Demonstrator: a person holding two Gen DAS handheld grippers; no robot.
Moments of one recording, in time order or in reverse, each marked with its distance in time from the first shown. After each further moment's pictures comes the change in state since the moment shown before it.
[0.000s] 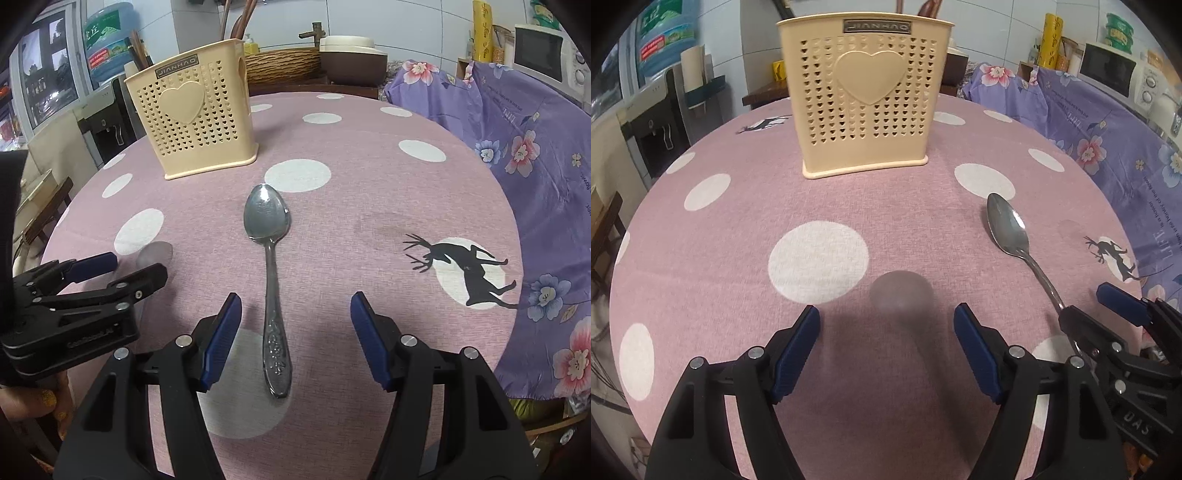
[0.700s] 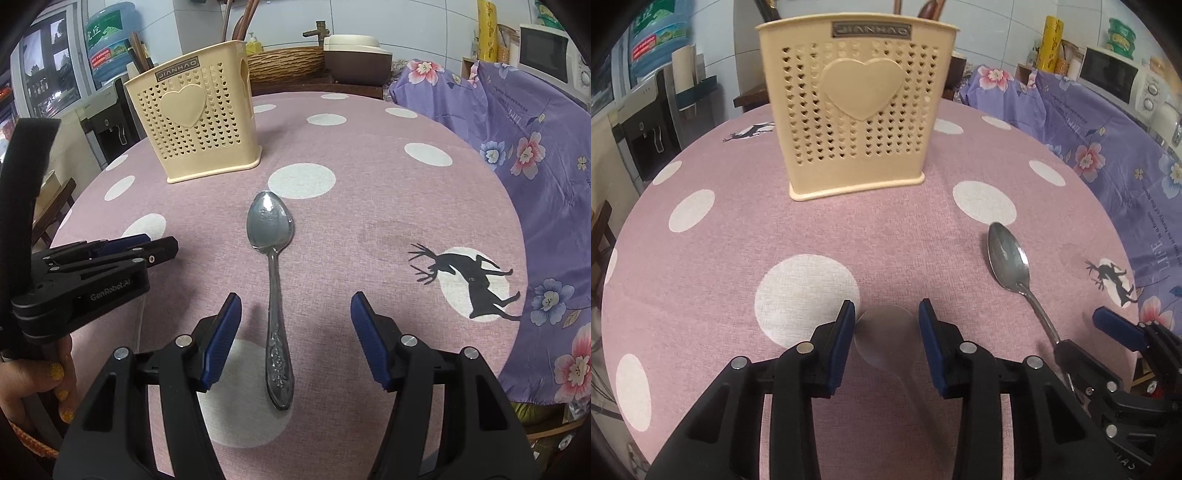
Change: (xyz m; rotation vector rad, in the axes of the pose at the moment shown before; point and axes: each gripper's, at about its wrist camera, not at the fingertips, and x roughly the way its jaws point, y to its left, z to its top) left arm 0.004 0.009 0.022 -0.028 -0.007 -0.038; right arm 0.004 0.001 0.014 -0.007 0.015 0.038
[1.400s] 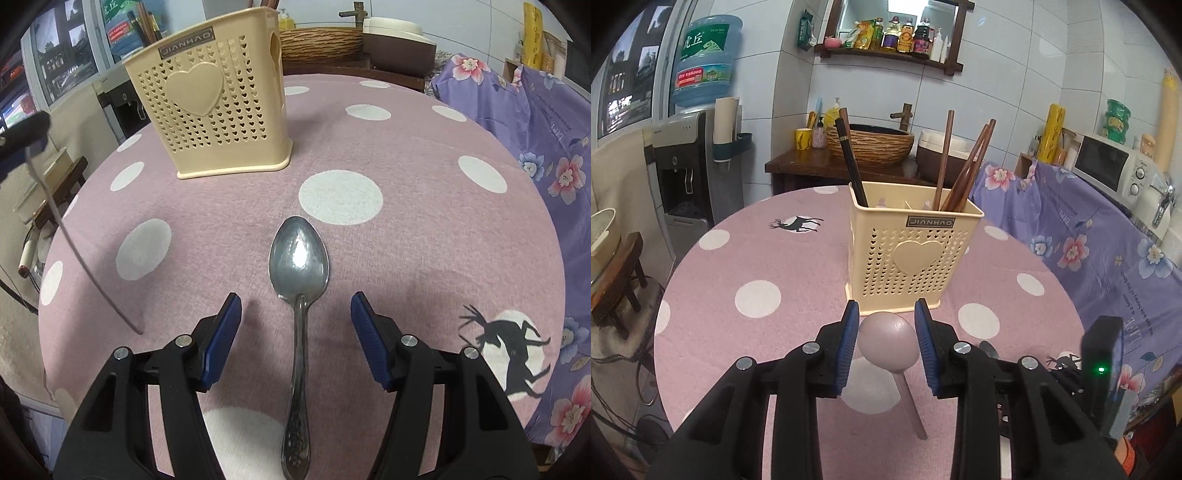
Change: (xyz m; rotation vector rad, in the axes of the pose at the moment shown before) left arm -0.097 0.040 0.047 -0.087 -0.288 -0.026; right arm 0.052 0.015 0.043 -0.102 0.104 0.045
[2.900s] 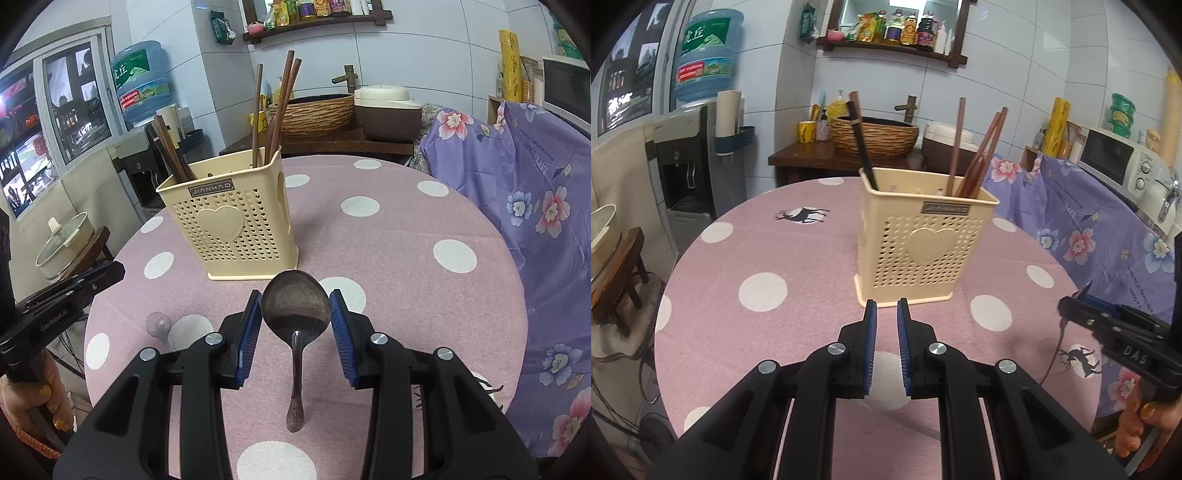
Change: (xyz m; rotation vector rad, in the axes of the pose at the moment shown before) left arm 0.011 0.018 -0.008 0.001 0.030 0.020; right arm -0.095 -0.003 0.041 0.064 -0.252 0.059
